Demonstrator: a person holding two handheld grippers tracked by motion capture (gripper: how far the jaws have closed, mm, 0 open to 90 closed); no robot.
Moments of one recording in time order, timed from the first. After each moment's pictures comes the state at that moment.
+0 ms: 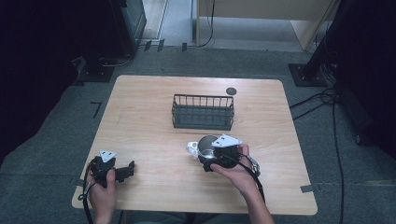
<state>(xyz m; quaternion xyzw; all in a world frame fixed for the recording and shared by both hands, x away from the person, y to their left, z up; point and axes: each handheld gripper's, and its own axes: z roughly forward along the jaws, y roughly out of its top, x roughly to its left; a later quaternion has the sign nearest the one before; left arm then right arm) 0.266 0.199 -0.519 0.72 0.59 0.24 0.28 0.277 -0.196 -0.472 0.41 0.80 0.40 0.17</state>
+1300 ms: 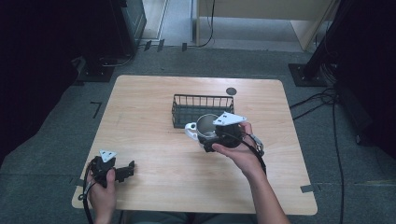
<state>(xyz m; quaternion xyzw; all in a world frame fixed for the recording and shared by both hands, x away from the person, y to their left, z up) 0.267 0.198 -0.519 0.72 0.59 0.24 0.28 0.311 -0.200 -0.405 0.38 0.80 0.43 0.19</state>
